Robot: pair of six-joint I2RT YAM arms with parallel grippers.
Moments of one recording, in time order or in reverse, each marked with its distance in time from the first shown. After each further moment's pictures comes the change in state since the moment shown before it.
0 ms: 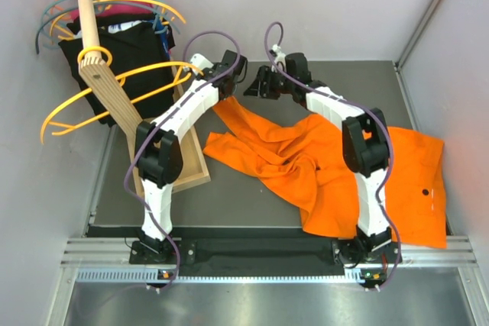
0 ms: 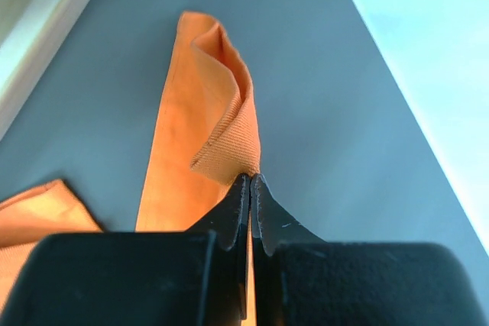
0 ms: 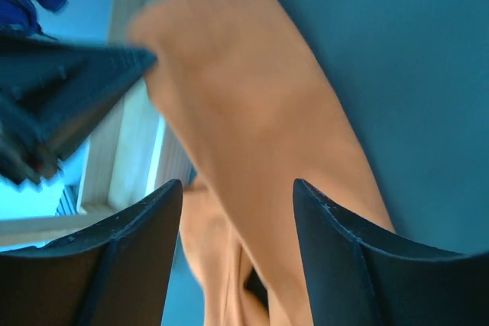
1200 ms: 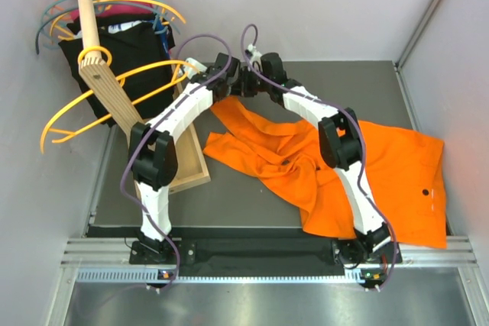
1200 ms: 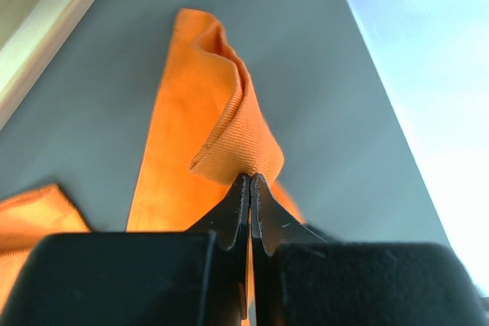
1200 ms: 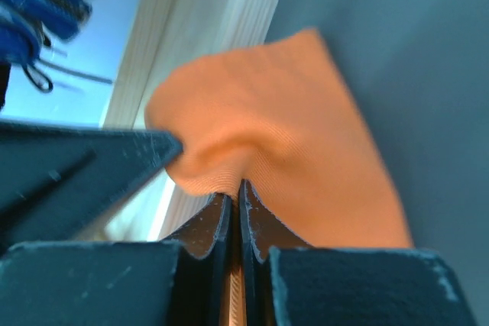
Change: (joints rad) left arm 0.032 -0.050 -0.098 0.062 0.032 -0.070; right arm 0.098 0.292 0.348 0.031 -0.024 0.010
